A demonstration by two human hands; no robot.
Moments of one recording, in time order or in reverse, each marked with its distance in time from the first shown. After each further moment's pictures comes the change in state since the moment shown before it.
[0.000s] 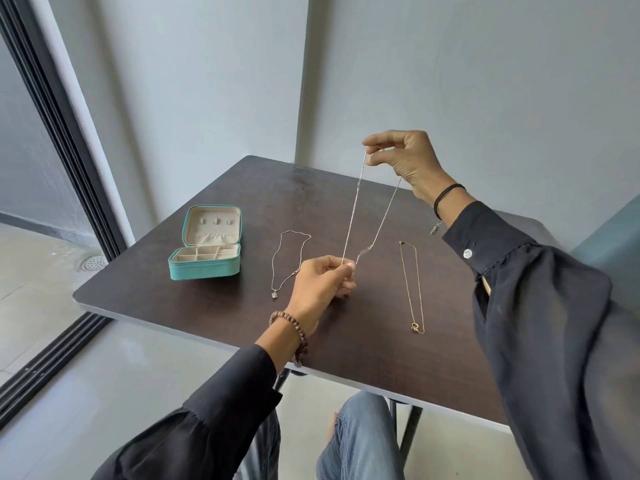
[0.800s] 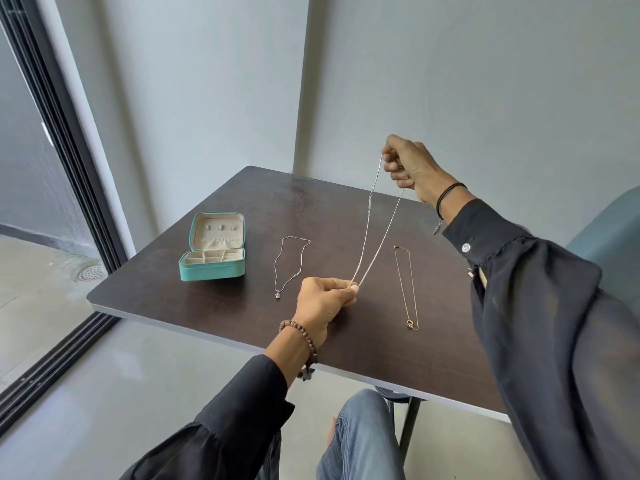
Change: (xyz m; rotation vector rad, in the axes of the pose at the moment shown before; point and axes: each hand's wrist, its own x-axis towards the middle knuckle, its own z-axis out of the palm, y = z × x) left_hand -0.019 -0.017 0.002 0.027 0.045 -0.055; right_hand -0.006 -0.023 -0.014 0.085 0.011 0.344
